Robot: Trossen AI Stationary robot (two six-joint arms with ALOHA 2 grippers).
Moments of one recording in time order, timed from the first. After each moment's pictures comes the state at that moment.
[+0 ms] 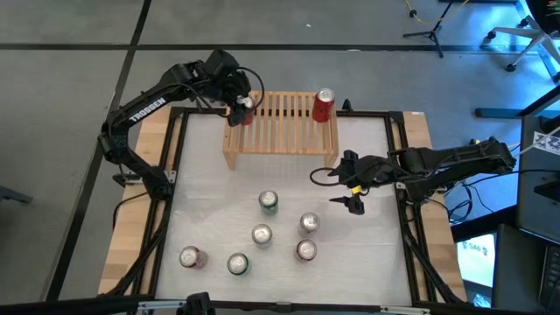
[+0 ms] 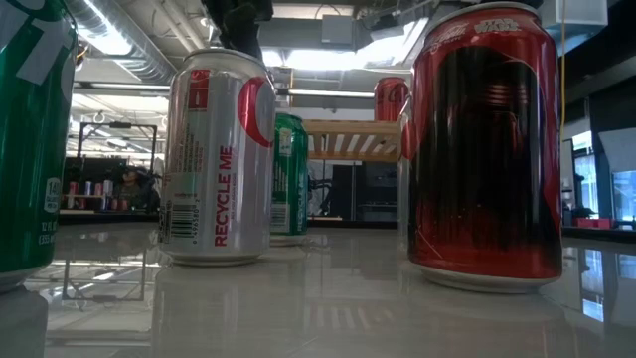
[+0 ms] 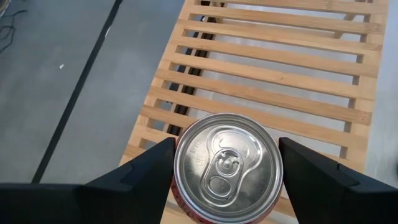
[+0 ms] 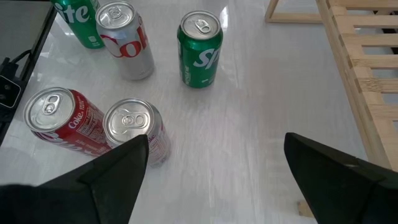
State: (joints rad) left arm 0.62 1.53 1.71 -1.05 0.01 0.35; right arm 0.18 1.12 1.04 -0.68 0.09 0.09
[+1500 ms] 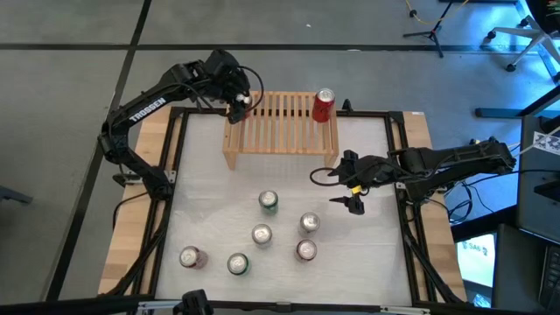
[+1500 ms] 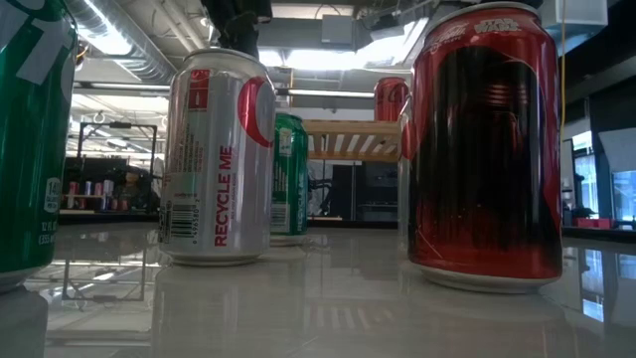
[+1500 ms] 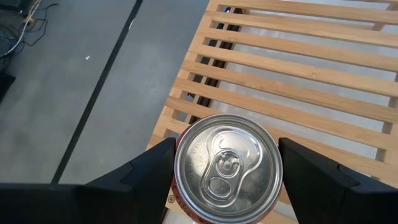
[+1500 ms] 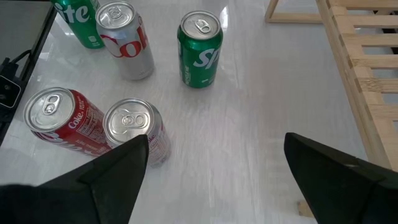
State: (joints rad) left arm 0.62 1.53 1.71 -1.04 -0.09 0.34; right arm 0.18 1.12 1.04 -0.68 0.09 0.10
